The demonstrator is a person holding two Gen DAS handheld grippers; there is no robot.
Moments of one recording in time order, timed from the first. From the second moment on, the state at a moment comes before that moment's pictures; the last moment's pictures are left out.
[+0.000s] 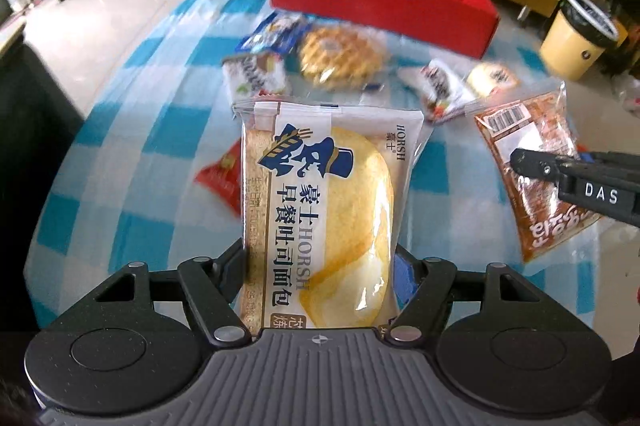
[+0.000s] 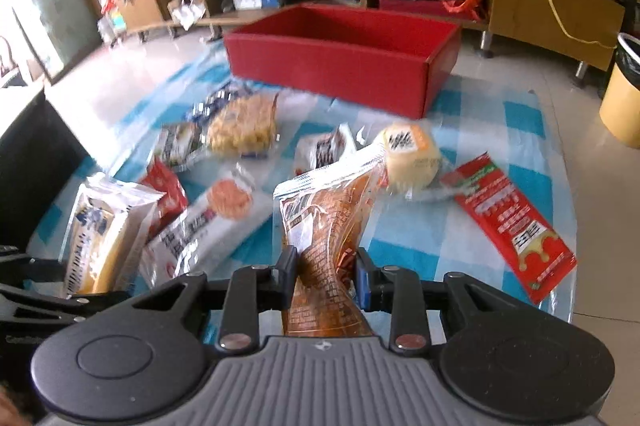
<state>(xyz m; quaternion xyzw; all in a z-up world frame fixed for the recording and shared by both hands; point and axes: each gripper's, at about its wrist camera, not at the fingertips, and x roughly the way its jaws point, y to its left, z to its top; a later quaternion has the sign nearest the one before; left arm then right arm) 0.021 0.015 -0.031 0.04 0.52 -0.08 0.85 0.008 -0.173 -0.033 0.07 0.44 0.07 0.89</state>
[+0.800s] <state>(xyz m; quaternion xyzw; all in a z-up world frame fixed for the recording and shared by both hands) 0.175 -0.041 0.001 0.02 0.46 -0.12 0.88 0.121 -0.208 0.003 0.12 0.40 0.05 0.91</state>
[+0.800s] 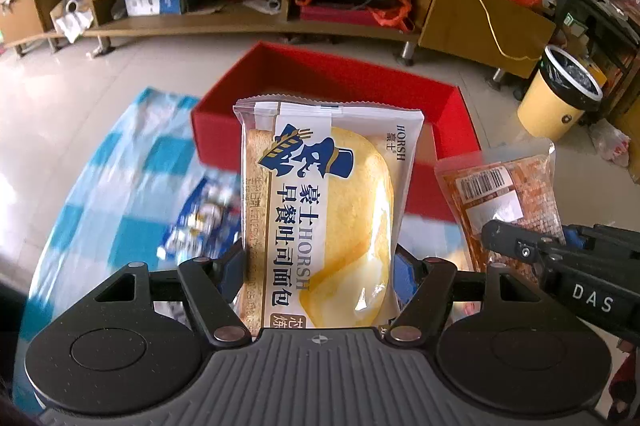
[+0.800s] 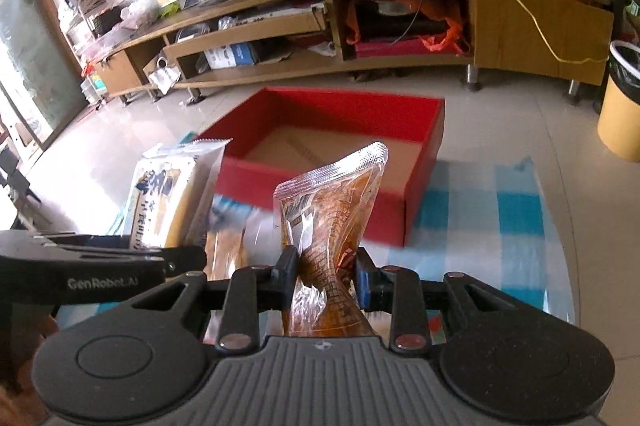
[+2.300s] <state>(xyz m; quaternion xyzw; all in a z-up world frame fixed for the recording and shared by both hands) 0.294 -0.068 -0.063 0.11 0.47 -0.08 0.87 0.265 -0.212 -0.065 0.09 0.45 0.04 0.89</state>
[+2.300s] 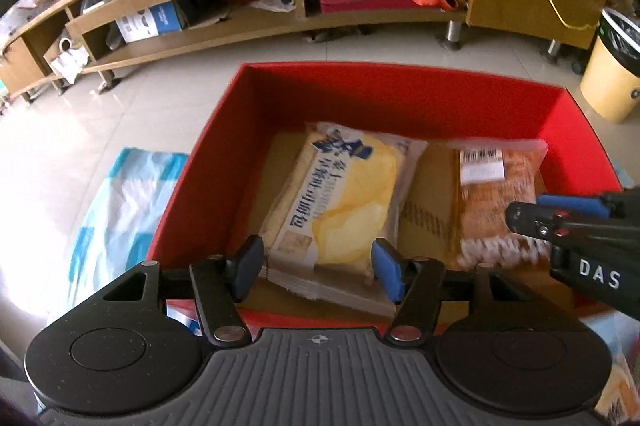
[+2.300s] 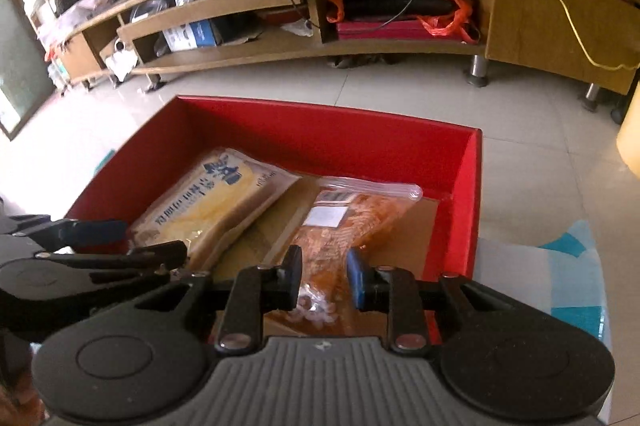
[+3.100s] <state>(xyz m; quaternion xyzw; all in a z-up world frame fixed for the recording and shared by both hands) 0.216 -0.046 -0.002 0.04 0.44 -0.09 0.89 0.188 -0.196 0.001 0.08 0.42 0.04 0.90</state>
